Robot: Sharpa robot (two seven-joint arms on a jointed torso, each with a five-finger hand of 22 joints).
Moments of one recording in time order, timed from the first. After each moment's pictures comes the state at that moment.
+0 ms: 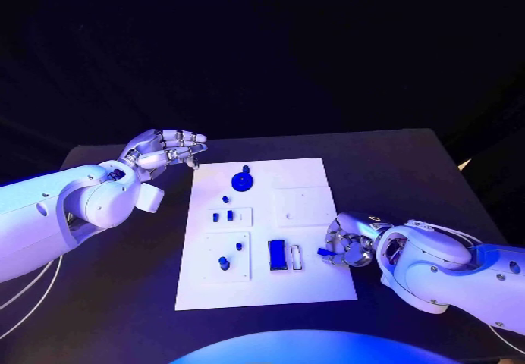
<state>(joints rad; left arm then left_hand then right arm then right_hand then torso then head) 1.18 -0.94 -0.02 1.45 -0.16 -0.09 0.32 1.44 -0.19 0.51 0.09 0.23 0.76 0.20 0.32 0.26 0.82 0.17 0.53 0.16 0.97 0.09 1.07 0.40 0.17 0.79 0.18 0.90 0.73 1.07 -1.08 -0.19 1.93 -1.45 -0.31 -0.53 1.49 -0.14 0.15 0.39 0.38 1.03 0.06 0.36 0.83 1.46 -0.02 1.26 1.32 1.47 -0.08 1.54 1.31 0.01 1.47 0.04 1.50 1.31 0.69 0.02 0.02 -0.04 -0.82</state>
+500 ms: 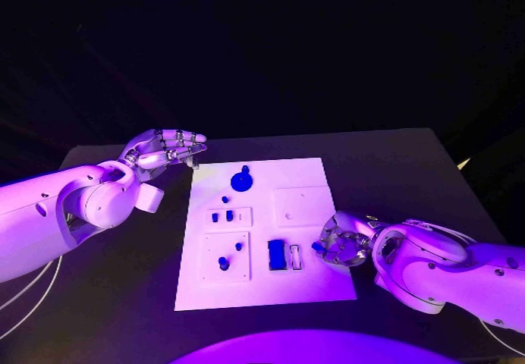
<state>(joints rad) 1.18 -0.94 -0.02 1.44 -0.16 -0.09 0.31 1.44 -0.19 0.51 0.09 0.23 0.76 0.20 0.32 0.26 0.82 0.17 0.53 0.16 0.97 0.09 1.07 0.40 0.17 0.79 0.18 0.90 0.73 1.09 -1.07 -0.20 1.96 -1.37 -0.35 -0.55 1.36 -0.19 0.39 0.34 0.42 1.01 0.06 0.37 0.60 1.46 -0.02 1.27 1.31 1.47 -0.08 1.54 1.31 0.01 1.47 0.04 1.51 1.31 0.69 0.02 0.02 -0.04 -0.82</state>
